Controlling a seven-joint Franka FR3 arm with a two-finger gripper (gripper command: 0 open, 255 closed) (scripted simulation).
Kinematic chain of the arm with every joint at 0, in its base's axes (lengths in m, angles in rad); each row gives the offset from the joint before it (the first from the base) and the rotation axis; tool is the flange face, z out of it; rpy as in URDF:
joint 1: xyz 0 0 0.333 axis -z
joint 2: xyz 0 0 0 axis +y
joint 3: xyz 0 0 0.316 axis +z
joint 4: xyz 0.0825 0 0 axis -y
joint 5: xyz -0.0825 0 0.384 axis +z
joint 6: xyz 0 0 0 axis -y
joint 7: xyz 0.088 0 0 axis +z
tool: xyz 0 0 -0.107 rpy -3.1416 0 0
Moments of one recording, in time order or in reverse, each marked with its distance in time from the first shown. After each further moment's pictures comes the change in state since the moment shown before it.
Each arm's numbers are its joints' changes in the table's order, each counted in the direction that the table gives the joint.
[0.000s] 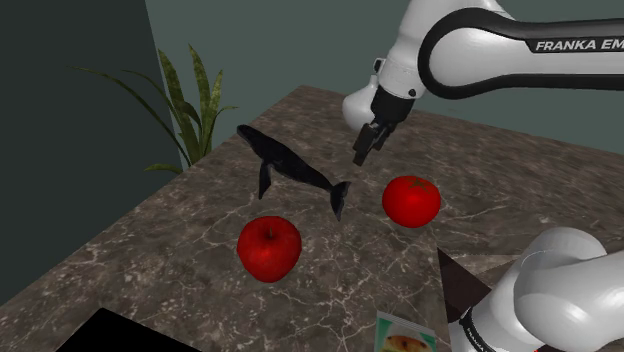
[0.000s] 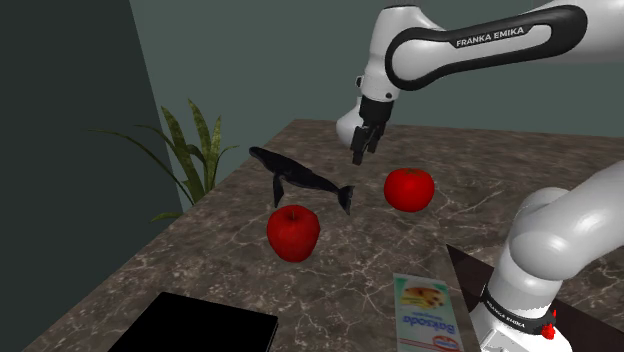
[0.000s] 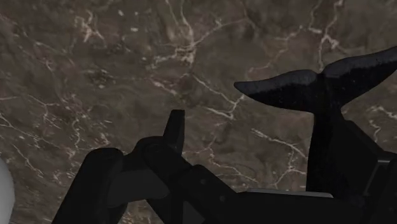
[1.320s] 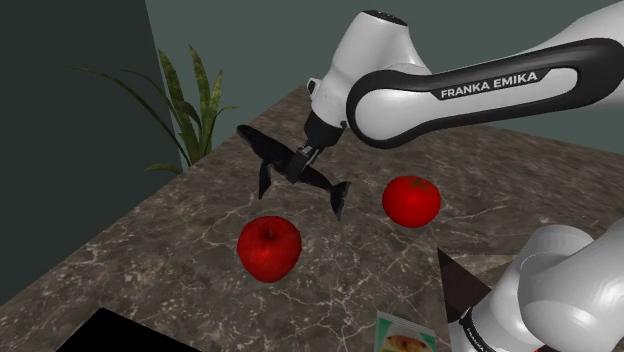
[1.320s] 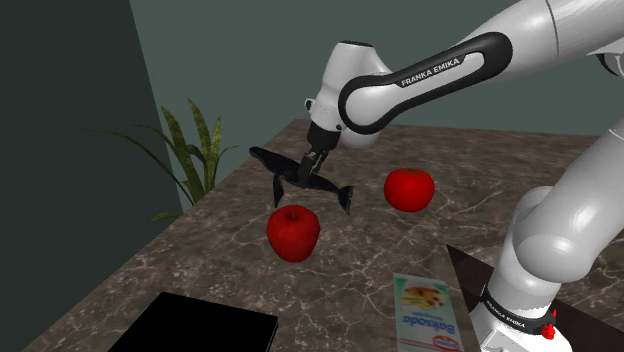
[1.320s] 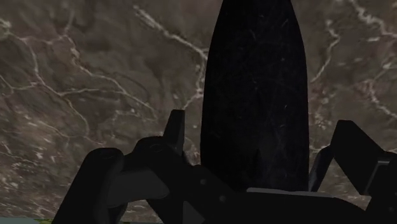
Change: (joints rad) arm -0.102 0.275 0.110 0.034 0.058 0.413 0.035
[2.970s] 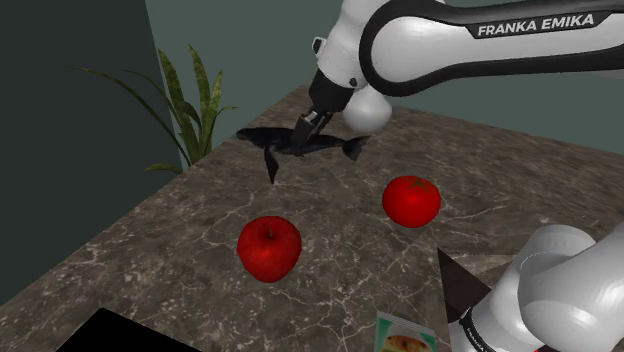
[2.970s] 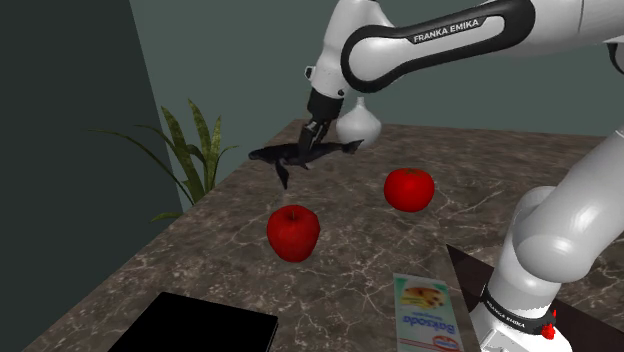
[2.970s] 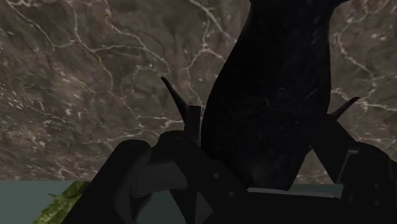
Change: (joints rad) arm 0.003 -0.040 -0.014 0.152 -0.004 -0.192 0.000
